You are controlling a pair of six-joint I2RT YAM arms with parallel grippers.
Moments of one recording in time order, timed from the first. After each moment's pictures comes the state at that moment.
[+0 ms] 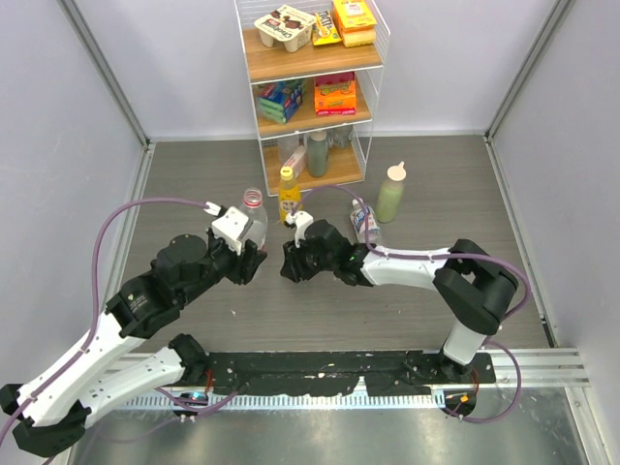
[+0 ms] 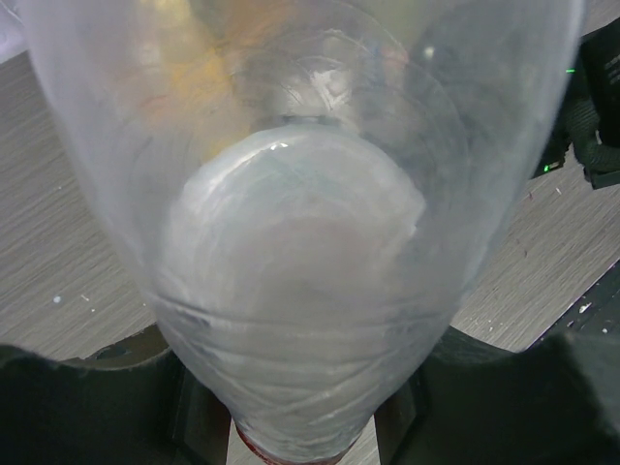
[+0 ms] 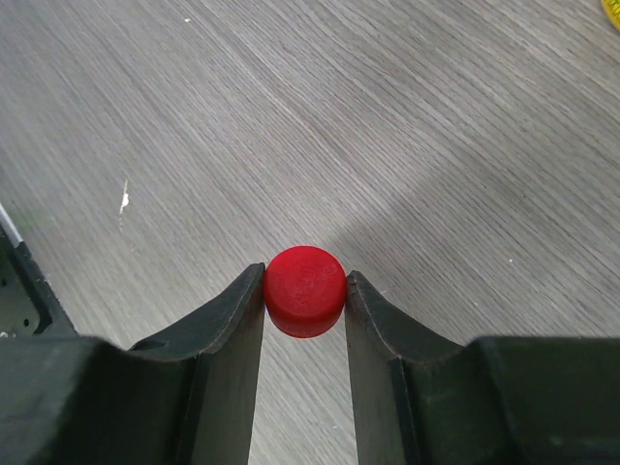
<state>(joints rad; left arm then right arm) -0.84 0.68 0.93 -0.58 -0.16 -0.05 0.93 1.69 0.94 0.16 -0.14 0.34</state>
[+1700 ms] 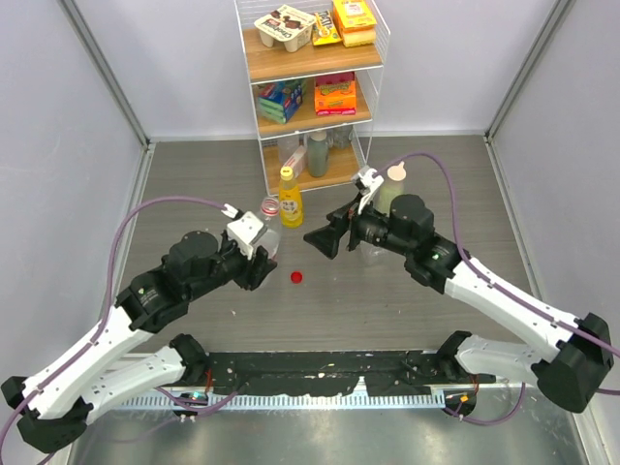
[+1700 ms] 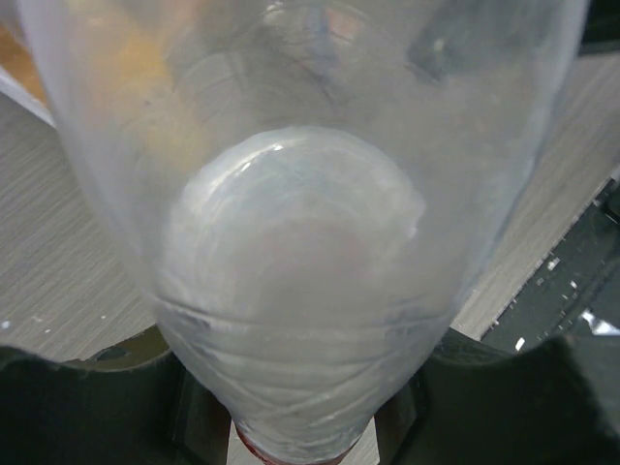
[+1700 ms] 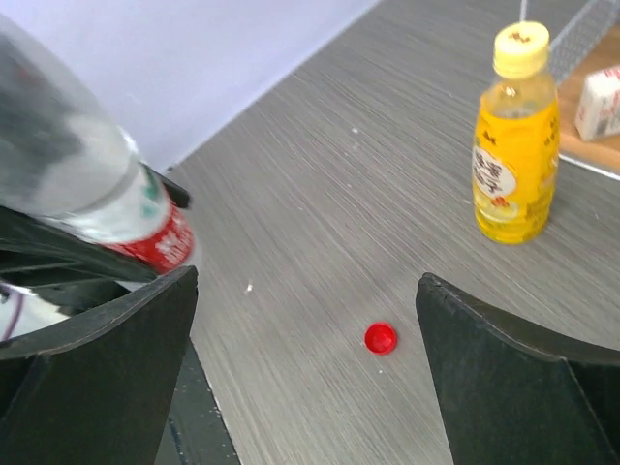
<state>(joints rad) -0.84 0.72 0.91 -0.58 -0.05 -0.03 0.76 1.12 0.88 0.08 -0.28 0.33</state>
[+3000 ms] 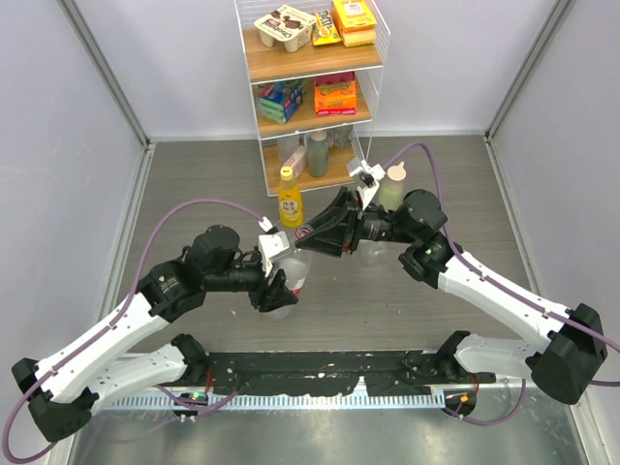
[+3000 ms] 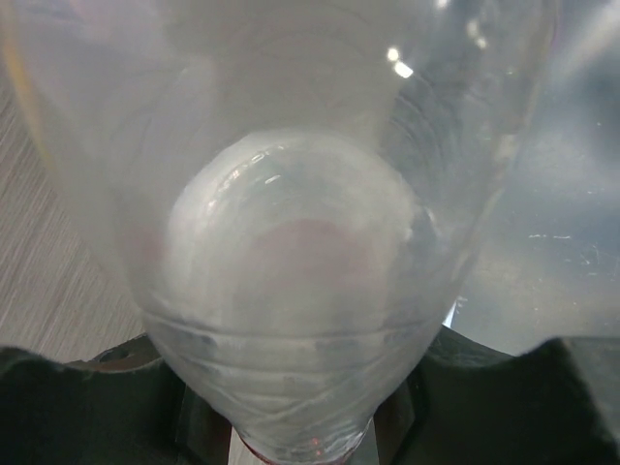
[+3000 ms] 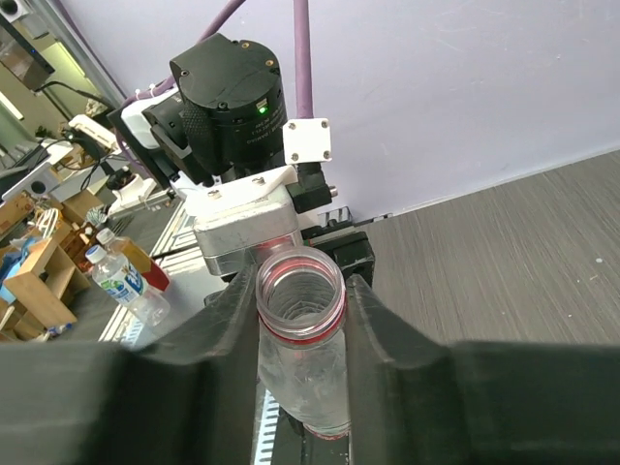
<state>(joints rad) -0.84 0.84 0.91 -0.61 0.44 0.02 0.75 1.15 0.91 0.54 -0.79 0.61</state>
